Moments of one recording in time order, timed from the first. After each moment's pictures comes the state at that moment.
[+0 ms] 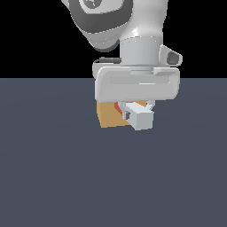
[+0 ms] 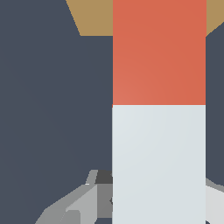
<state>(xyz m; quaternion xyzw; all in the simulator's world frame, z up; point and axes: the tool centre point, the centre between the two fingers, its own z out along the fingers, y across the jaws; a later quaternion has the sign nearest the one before) 0.057 -0.027 0.106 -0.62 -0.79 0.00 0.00</state>
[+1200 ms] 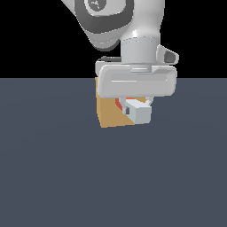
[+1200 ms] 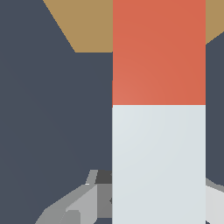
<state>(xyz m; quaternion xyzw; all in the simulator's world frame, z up) 0.060 -0.004 0.111 -0.62 -0.78 0.00 0.00</state>
